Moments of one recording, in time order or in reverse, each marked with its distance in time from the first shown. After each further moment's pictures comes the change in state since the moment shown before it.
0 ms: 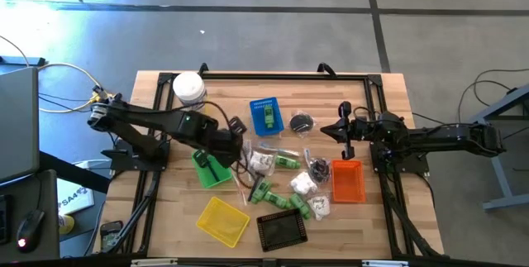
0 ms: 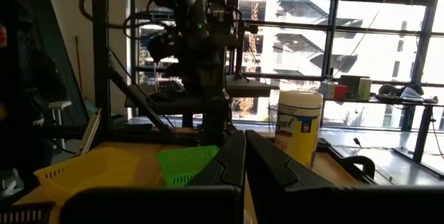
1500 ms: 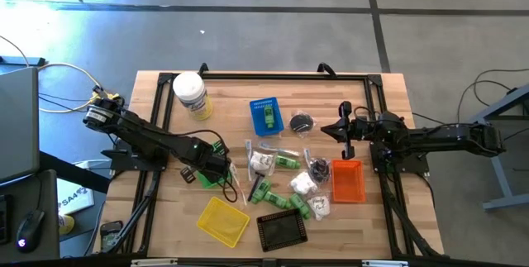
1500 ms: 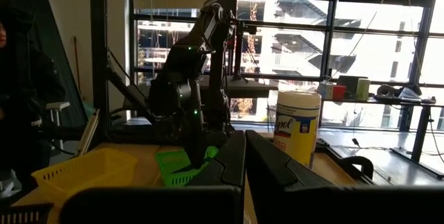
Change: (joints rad) left arm -0.062 -0.031 -0.666 0.406 0.124 -0.128; right arm 0.000 0.000 0.000 0.002 0.006 0.000
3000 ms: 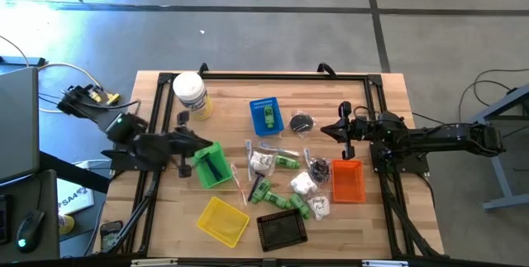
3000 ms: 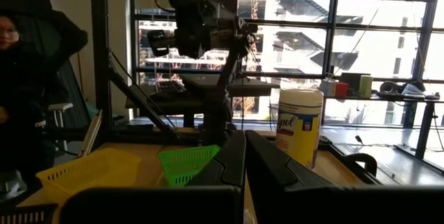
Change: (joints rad) left arm -0.255 -0.607 0.139 0.175 -0.506 -0.802; right arm 0.000 0.000 0.000 -0.004 -0.004 0.015
